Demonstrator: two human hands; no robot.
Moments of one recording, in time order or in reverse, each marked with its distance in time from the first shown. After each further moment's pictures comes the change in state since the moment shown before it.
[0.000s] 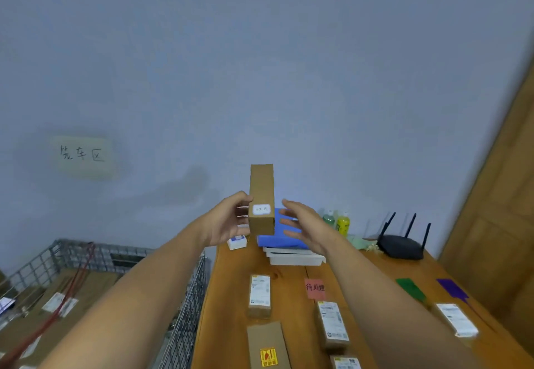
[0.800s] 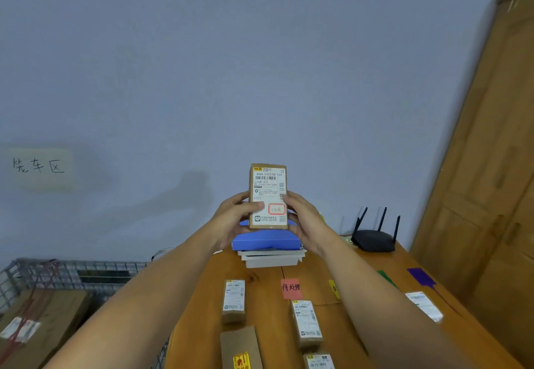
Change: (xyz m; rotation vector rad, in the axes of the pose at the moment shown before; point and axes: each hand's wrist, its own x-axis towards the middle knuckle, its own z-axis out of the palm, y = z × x) left_hand 0.034 -0.021 0.096 0.150 0.019 0.160; right_hand -0.025 -0.008 -0.074 0.210 0.061 -0.180
